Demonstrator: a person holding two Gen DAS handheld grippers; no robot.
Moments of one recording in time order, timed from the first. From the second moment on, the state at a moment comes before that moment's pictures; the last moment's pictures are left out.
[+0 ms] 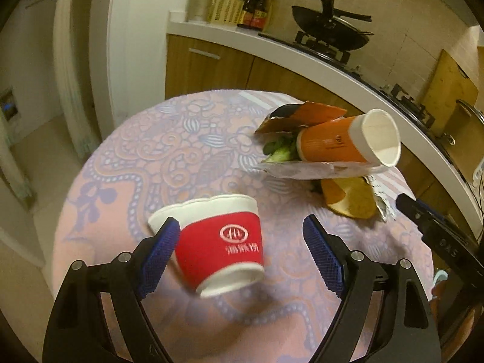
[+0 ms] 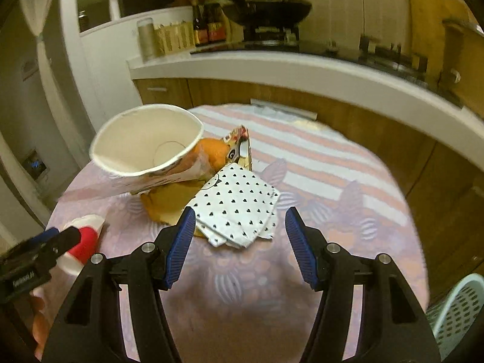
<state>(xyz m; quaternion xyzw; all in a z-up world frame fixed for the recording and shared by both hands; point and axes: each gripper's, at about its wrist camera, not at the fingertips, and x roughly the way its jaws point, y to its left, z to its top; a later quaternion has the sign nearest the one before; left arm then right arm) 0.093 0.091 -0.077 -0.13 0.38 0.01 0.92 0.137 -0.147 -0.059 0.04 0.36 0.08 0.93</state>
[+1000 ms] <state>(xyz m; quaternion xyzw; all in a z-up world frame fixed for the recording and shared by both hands) 0.099 0.113 -0.101 -0.14 0.42 0.04 0.89 0.141 -0.168 -0.070 0.07 0.37 0.07 0.92</state>
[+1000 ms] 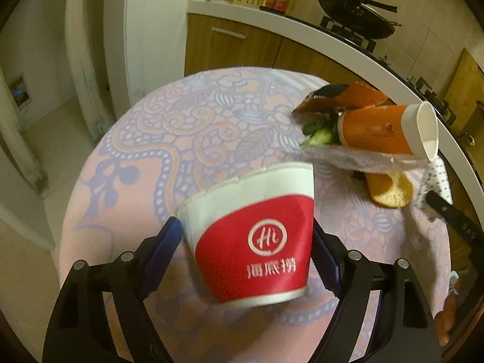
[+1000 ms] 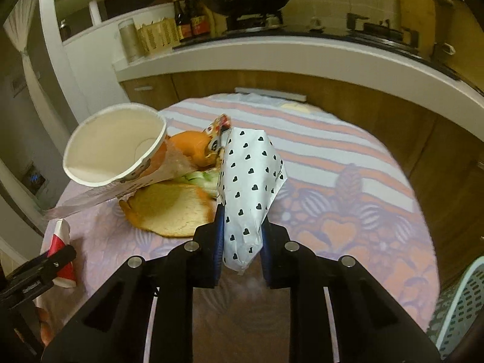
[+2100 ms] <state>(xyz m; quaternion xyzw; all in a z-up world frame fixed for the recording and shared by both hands) 0.030 -0.137 -0.030 -0.03 0.34 -0.25 0.91 -0.034 -0.334 -0.027 0.11 0.30 -0.08 0.95</state>
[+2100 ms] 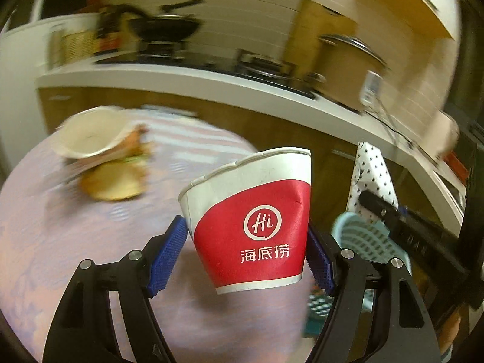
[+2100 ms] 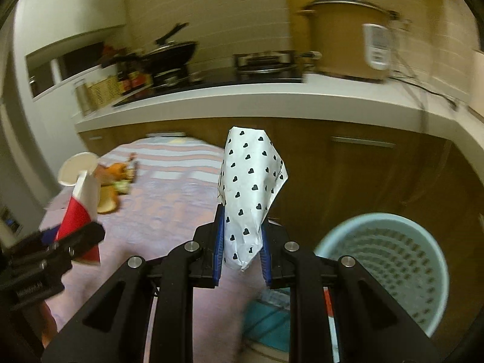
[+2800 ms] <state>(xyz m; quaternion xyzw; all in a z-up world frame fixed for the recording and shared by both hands) 0.010 -0.344 -0.093 0.07 0.41 -0.40 0.82 -0.120 -0.486 -0.114 0.21 0.37 -0.22 0.88</state>
